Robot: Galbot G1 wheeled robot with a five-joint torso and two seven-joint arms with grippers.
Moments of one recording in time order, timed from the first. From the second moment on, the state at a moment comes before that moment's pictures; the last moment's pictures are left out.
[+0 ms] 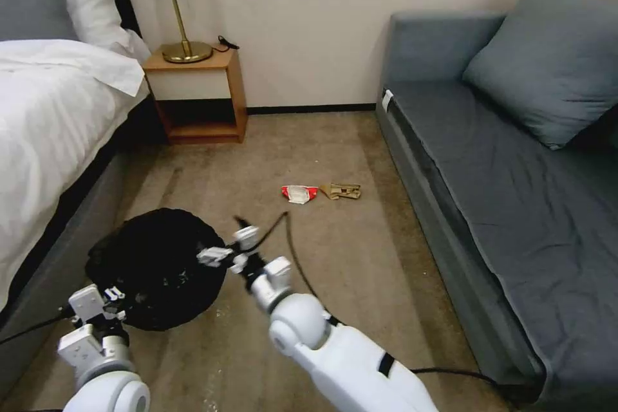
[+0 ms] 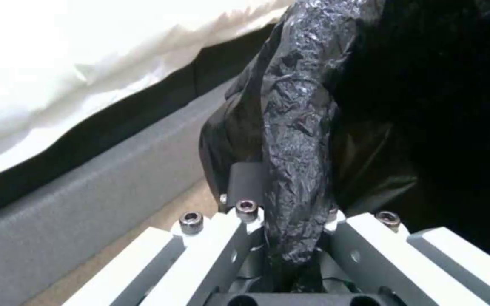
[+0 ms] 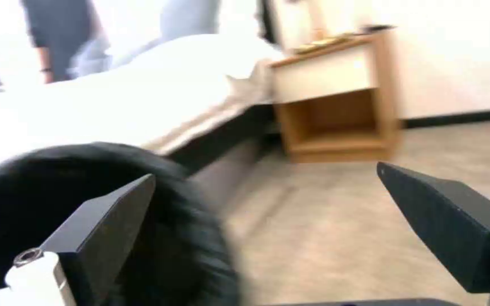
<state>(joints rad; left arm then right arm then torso) 1.68 -1.35 -0.77 -2.11 -0.43 0.12 -0.52 -0.94 1.45 -0.29 1.61 0.40 0.06 0.19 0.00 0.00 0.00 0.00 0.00</state>
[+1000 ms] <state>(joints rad) 1.72 -1.35 -0.79 -2.08 -0.44 0.06 -0.51 -1.10 1.37 0.03 1.47 0.30 0.14 0.17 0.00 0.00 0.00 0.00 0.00</state>
